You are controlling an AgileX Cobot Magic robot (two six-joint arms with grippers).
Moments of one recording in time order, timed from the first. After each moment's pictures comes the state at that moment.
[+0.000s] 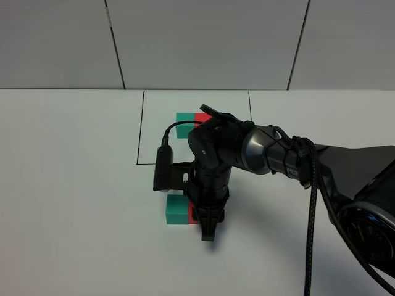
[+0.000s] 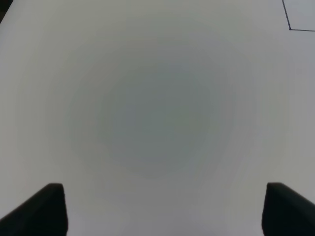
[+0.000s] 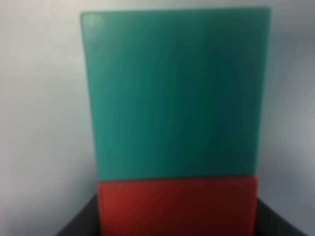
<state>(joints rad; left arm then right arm) 0.02 0.00 -0.46 0.03 1.06 -0.05 0.67 2.32 -1.70 -0.02 0.93 -0.83</state>
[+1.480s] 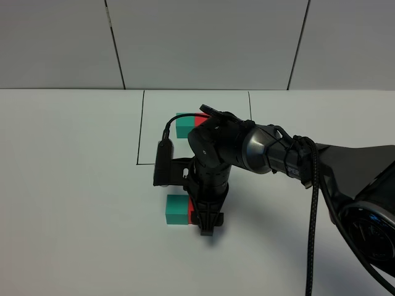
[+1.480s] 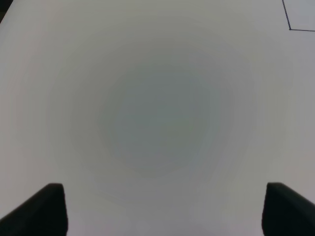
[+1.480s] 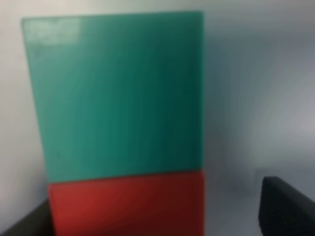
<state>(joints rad) 0.02 0.00 -0.46 0.03 1.06 -0.05 0.67 2.32 -1.70 -0.06 0.90 -0.79</state>
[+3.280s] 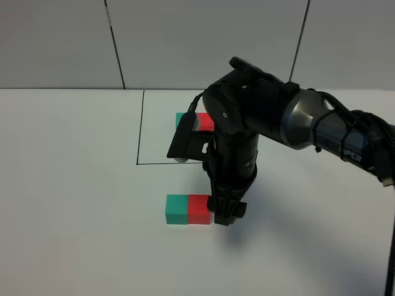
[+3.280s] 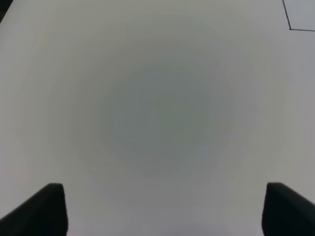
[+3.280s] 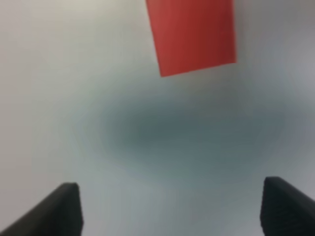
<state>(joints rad) 0.02 0.00 -0.46 0.03 1.06 -0.05 0.67 2.05 -1.68 -0.08 1.21 -0.58</state>
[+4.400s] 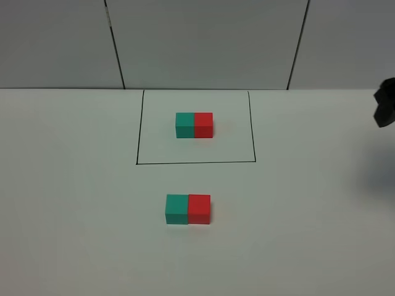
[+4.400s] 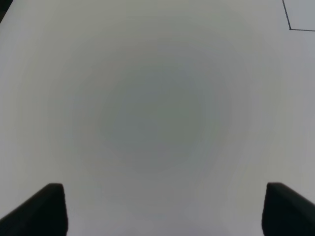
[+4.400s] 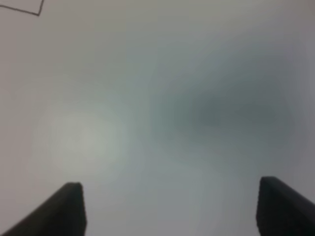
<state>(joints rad) 0.02 0.00 -0.46 0.03 1.06 -0.05 -0.05 1.61 -1.53 0.09 1.21 -0.28</state>
